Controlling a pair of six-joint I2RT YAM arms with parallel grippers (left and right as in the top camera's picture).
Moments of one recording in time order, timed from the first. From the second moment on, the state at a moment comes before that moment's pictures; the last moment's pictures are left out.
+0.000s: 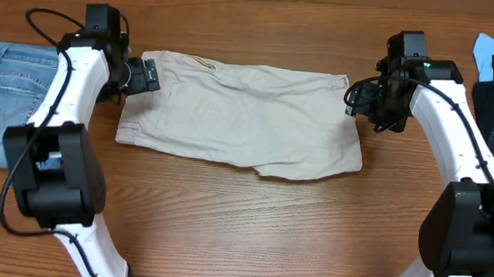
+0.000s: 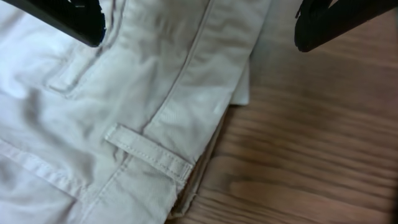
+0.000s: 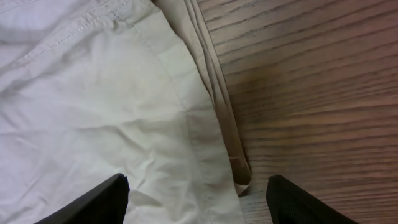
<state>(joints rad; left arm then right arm) 0.11 2.03 1.60 -0.87 0.04 -0.21 0.06 1.87 1.53 -1.02 -0.12 0.30</state>
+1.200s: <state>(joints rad) 0.29 1.89 1.71 -1.16 0.26 -0.13 0.15 1.87 1.53 -0.99 -0.36 0.19</state>
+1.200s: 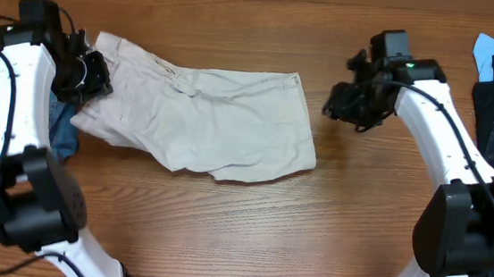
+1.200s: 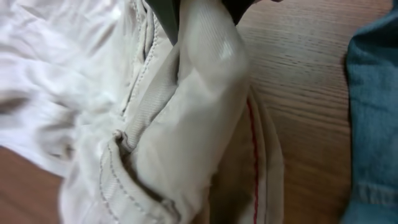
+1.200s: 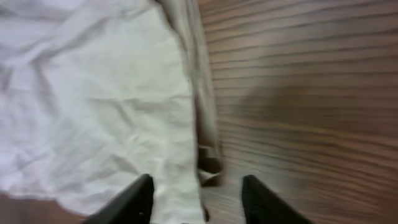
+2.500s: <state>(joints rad) -0.06 1.78 1.72 -1.12 0.07 -0.29 0.31 2.05 1.53 -0.86 -0.24 0.25</state>
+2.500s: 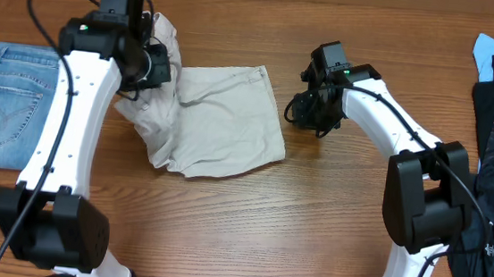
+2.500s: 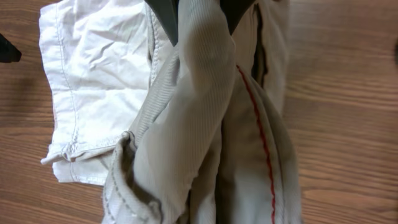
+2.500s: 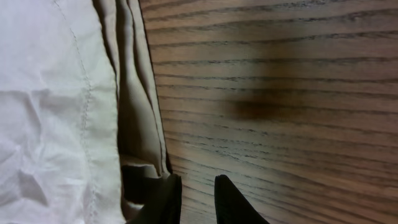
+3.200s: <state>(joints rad) -0.23 1.94 1.72 -0.93 0.33 -0.31 0.33 2.10 1.53 -0.85 -0.24 0.23</state>
